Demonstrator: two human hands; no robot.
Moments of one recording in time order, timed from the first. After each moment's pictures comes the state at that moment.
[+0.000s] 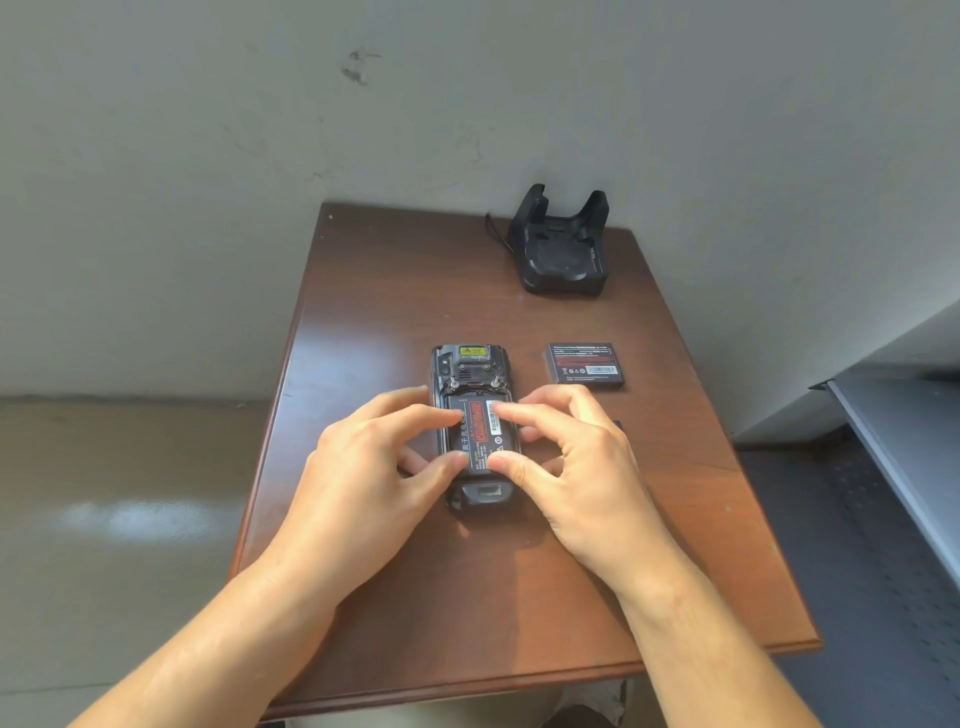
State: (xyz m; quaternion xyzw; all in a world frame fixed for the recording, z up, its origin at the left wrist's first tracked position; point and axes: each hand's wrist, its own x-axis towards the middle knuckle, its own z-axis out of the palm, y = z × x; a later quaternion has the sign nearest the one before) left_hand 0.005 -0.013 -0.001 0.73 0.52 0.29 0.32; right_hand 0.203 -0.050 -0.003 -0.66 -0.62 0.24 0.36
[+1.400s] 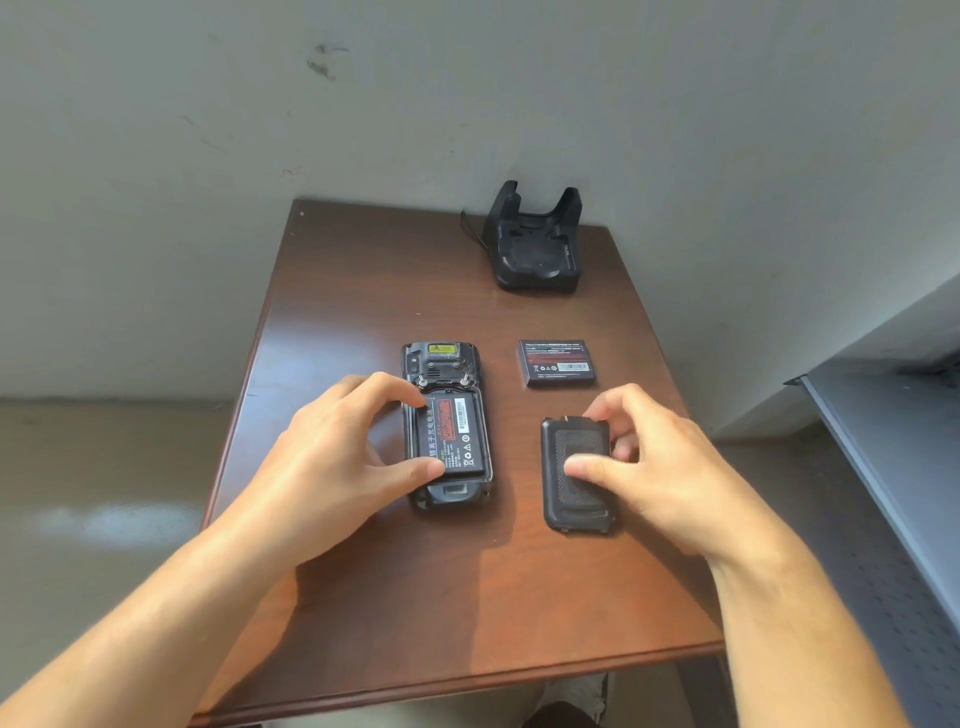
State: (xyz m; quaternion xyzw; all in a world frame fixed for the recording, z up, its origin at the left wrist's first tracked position) left_hand 0.005 0.000 0.013 0.76 0.52 0.20 0.33; right_hand 0.285 -0.061 0.030 -0.75 -0.56 0.28 0.19
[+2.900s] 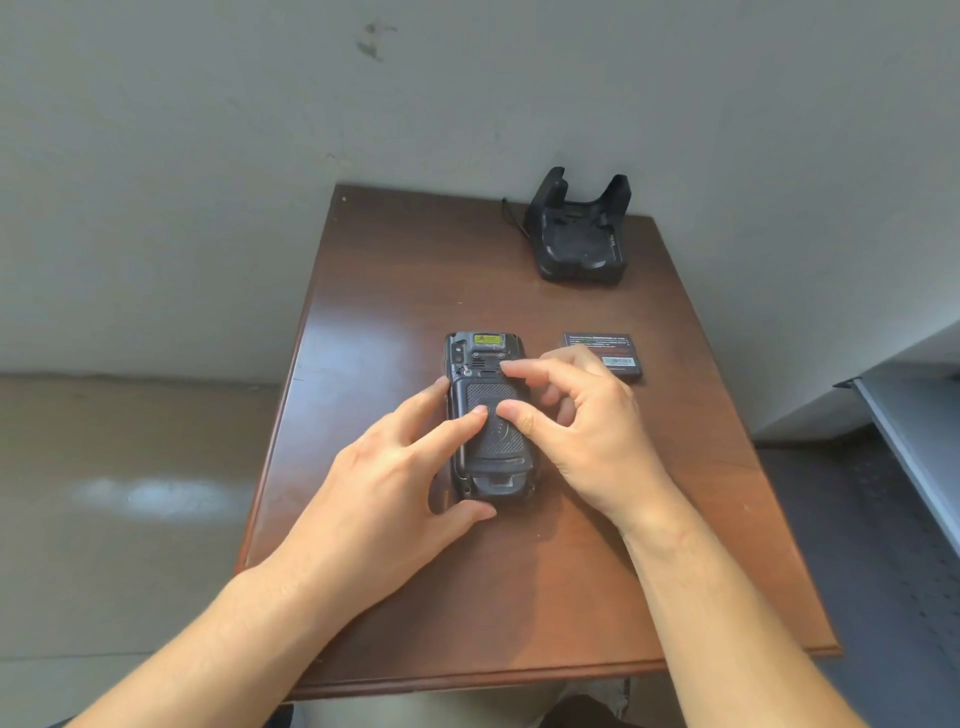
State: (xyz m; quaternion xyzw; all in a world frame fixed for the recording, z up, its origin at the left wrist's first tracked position) left_hand 0.001 -0.024 -0.010 0.83 0.47 0.20 0.22; right_hand 0.210 -0.015 -0.006 -0.64 -0.63 0.22 0.37
